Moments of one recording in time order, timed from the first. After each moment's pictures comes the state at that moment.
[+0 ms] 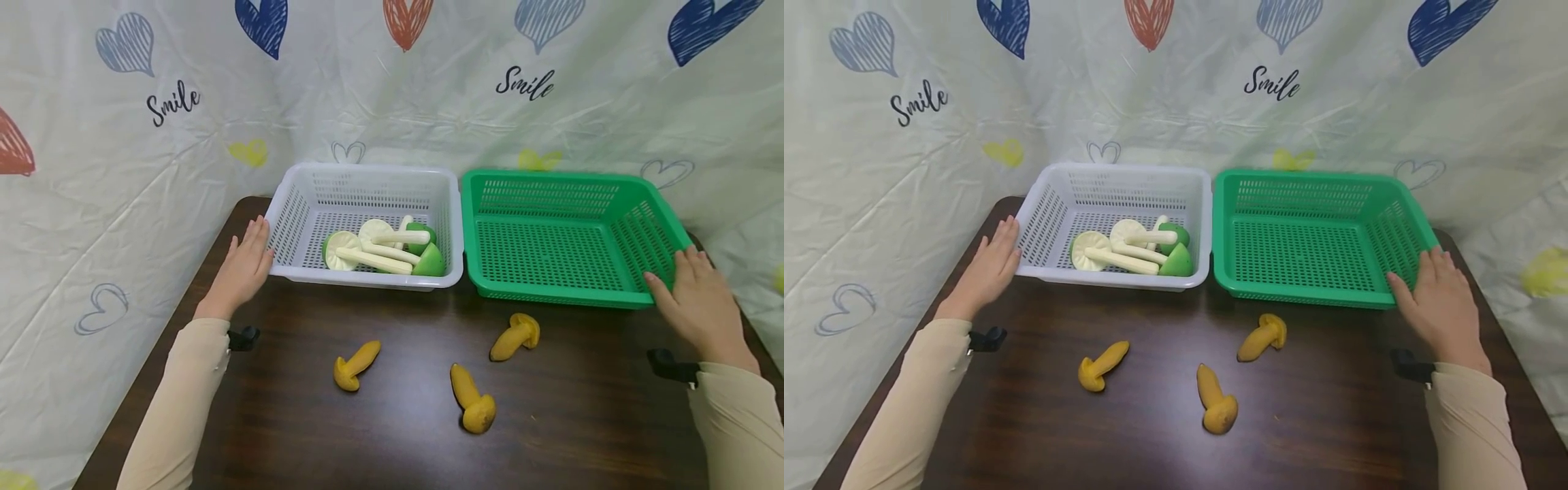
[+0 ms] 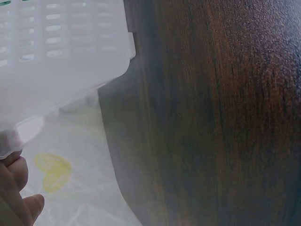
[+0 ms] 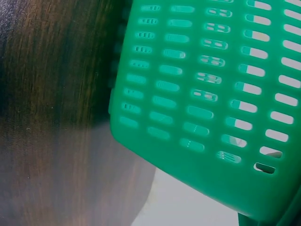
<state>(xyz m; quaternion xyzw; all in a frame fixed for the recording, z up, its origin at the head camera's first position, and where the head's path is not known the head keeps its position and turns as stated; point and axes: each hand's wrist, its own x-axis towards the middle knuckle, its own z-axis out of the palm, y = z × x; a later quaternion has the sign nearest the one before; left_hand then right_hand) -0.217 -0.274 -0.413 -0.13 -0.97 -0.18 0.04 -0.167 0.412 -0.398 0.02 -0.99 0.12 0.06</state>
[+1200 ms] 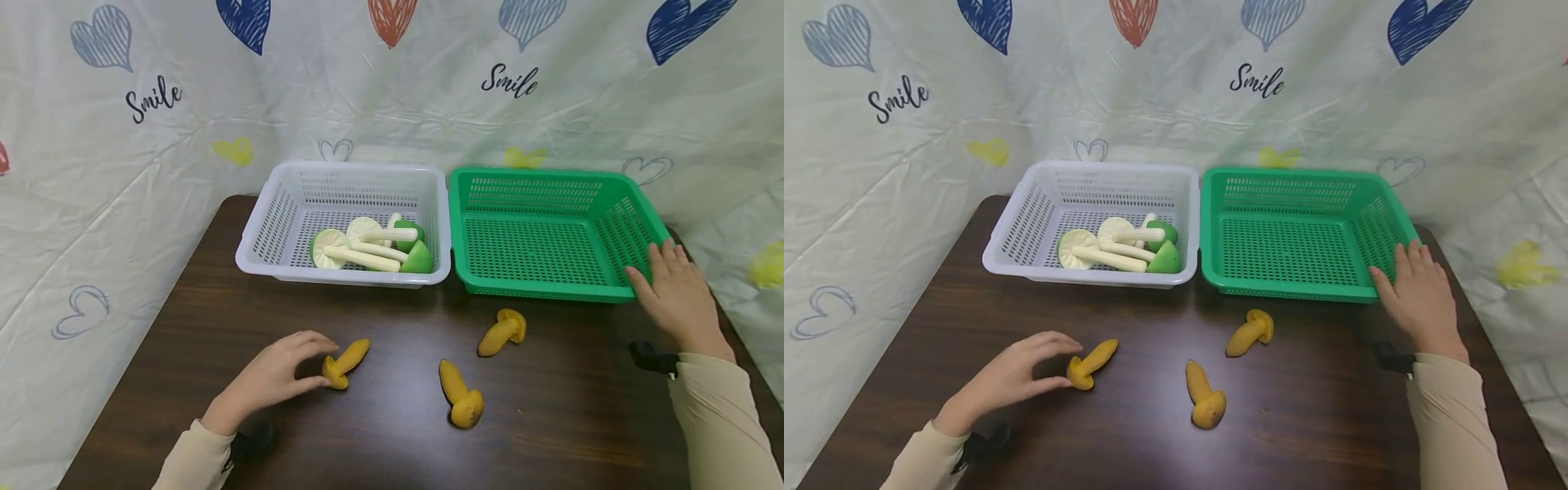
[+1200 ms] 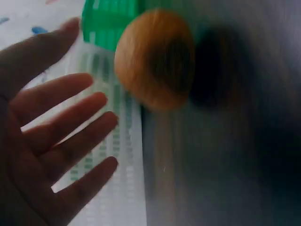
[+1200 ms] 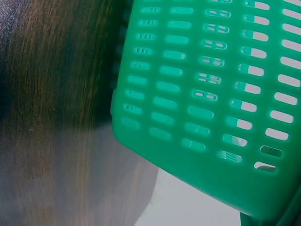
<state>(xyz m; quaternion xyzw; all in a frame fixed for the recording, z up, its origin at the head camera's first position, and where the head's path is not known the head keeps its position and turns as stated) -0.092 -0.190 -0.430 -0.36 -0.89 -0.28 0.00 -0.165 0.414 -0.396 0.05 -0.99 0.12 0.04</state>
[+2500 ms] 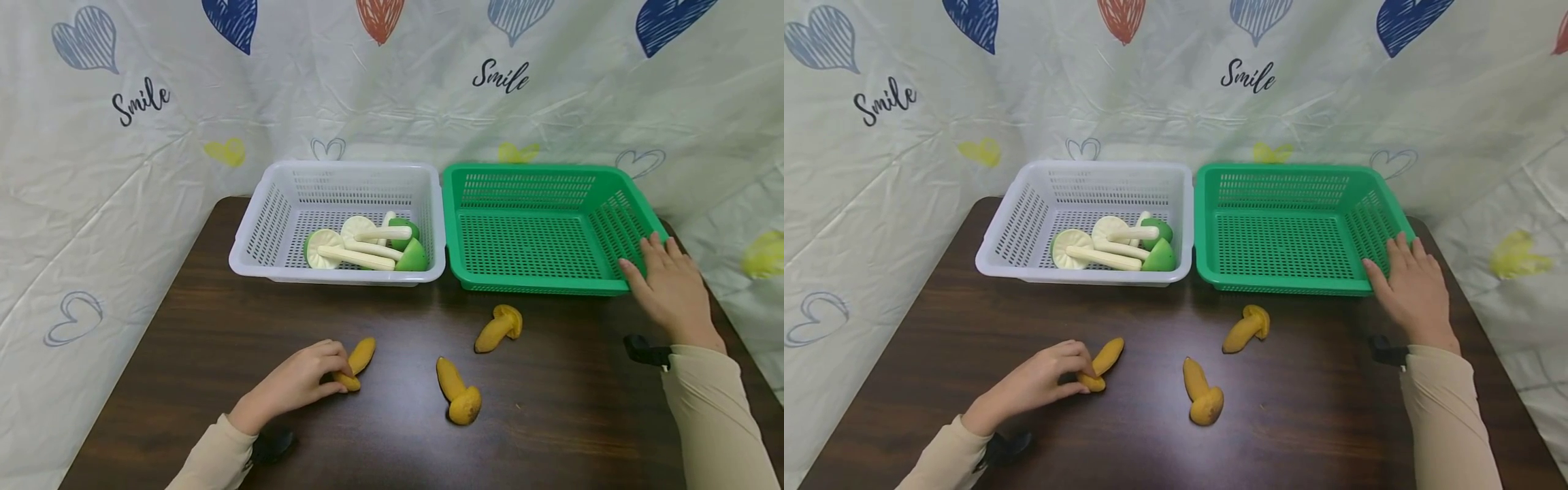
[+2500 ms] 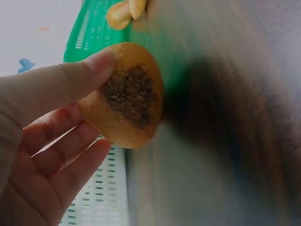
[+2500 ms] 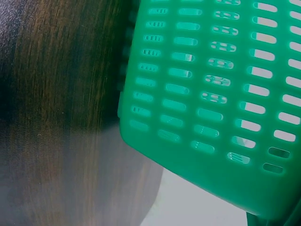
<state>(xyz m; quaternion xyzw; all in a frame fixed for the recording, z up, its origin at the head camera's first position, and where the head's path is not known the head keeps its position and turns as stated) -0.094 -0.158 -0.446 -0.45 -0.84 -0.31 0.00 -0.166 0.412 -0.399 0.04 -0.99 0.12 0.06</state>
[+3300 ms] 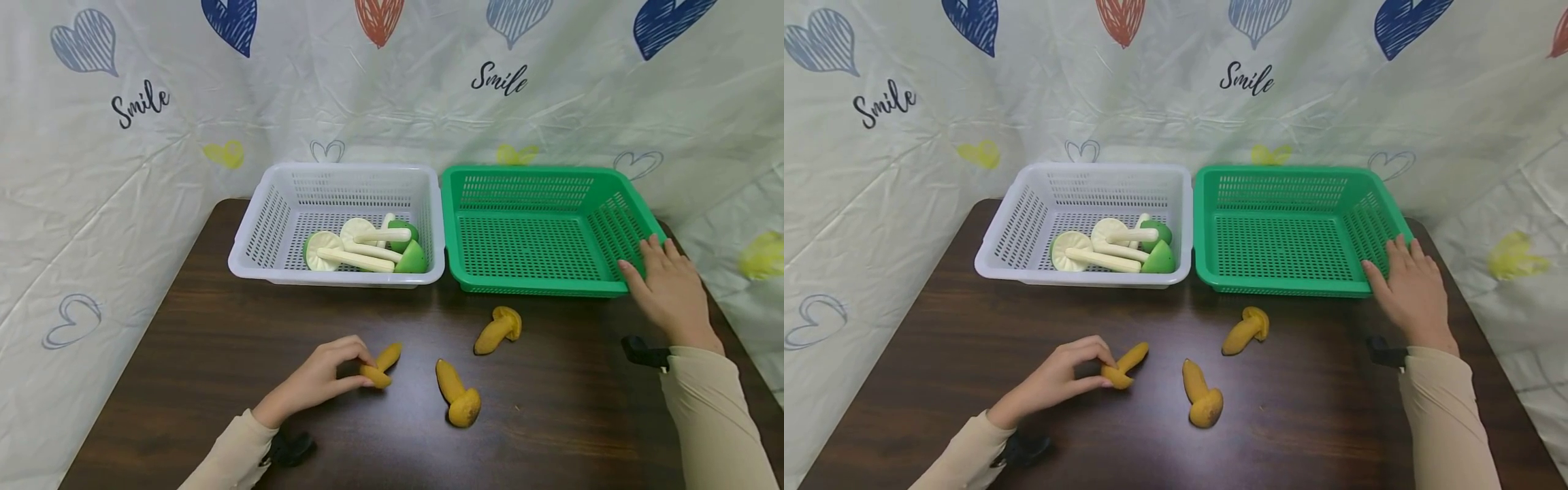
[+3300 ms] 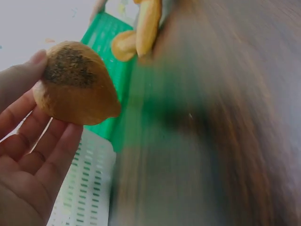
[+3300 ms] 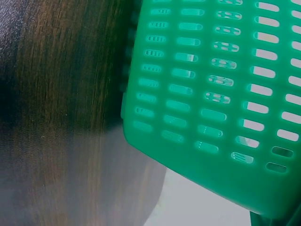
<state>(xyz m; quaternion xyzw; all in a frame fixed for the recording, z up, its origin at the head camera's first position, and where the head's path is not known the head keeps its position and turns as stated) -0.099 -0.130 -0.455 -0.41 -0.78 -0.48 -0.03 -0.165 0.412 -0.399 0.04 -0.99 0.13 0.06</state>
